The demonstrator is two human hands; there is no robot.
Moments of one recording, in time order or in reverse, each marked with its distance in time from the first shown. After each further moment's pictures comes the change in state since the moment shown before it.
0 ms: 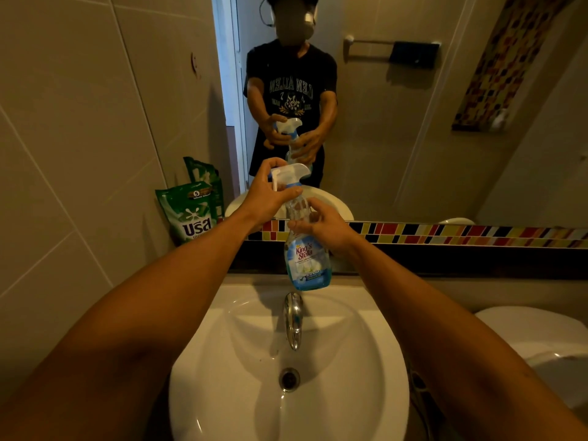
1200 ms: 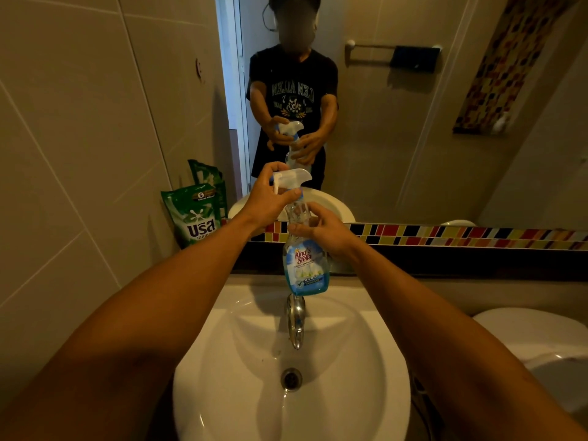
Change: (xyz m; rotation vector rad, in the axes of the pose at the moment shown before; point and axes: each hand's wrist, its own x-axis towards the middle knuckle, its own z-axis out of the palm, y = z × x) left_hand -0.008 0.004 -0.002 0.072 0.031 0.020; right_hand -0.011 -0.005 0.005 0.048 -0.039 0.030
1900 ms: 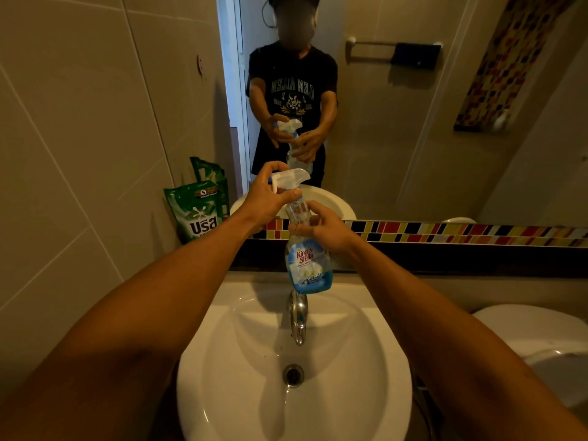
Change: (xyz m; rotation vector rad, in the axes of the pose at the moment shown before) left_hand -0.006 -0.003 -0.010 -0.052 -0.013 -0.010; right_hand -0.003 0.001 0.007 -0.020 0.003 0.004
